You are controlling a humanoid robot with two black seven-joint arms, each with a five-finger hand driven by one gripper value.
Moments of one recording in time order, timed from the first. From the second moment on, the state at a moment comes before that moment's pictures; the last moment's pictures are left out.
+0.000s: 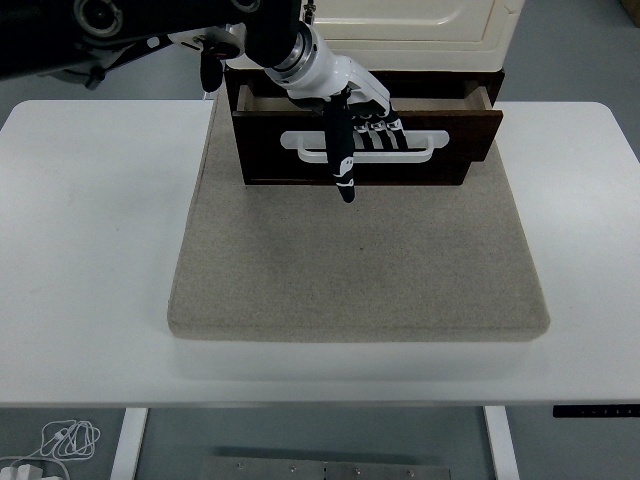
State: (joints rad) left arm -1.85 0.25 0.24 -1.06 0.35 -0.56 0.38; right arm -0.04 0.00 0.13 0.15 -0.15 0.22 0.04
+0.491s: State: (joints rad) left arm -1.85 0.25 0.22 -1.07 0.35 -0.59 0.38; right arm -0.04 0.00 0.13 0.15 -0.15 0.22 0.04
